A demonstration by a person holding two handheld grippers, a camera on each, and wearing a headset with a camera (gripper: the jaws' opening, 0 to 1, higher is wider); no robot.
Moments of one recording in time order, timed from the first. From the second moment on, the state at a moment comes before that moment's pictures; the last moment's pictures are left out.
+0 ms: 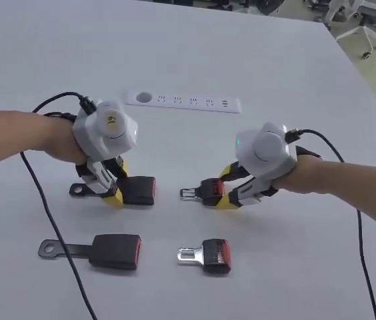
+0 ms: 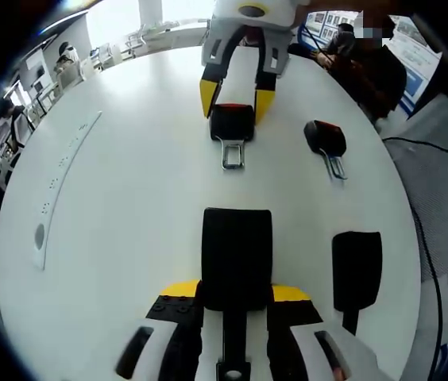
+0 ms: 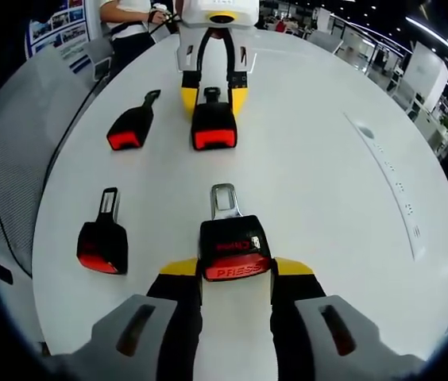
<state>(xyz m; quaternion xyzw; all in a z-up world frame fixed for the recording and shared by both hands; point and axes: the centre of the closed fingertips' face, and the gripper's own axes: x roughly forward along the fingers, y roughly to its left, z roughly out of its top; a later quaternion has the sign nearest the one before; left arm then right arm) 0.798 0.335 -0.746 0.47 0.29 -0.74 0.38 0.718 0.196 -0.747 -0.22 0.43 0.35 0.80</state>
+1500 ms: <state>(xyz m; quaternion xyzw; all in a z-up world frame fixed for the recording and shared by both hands) 0.798 0.335 -0.746 0.47 0.29 -0.74 0.38 0.744 0.243 -0.747 -0.21 0.42 0.37 0.81</state>
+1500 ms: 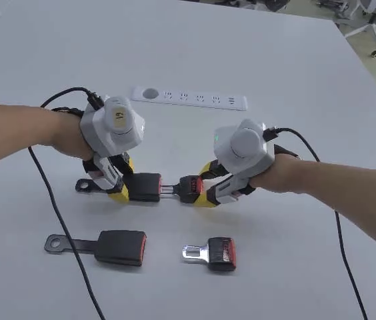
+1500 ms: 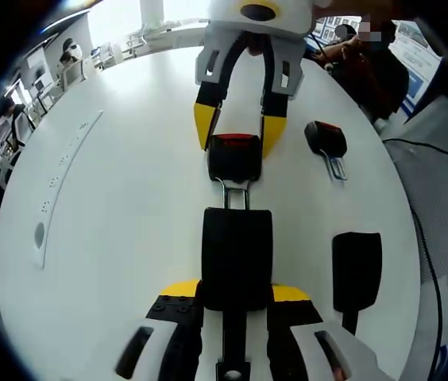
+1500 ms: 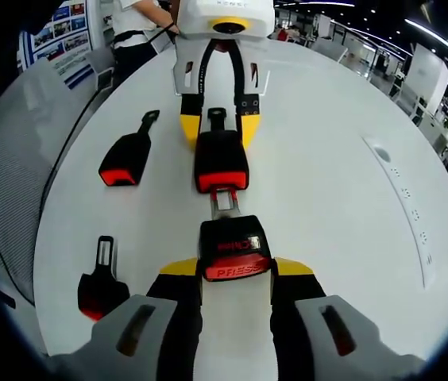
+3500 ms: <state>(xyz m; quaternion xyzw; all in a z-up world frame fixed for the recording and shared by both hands) 0.796 0.333 -0.747 0.47 0.27 -0.74 0.39 0.756 0.270 -0.750 -0.19 0.42 0.34 0.82</state>
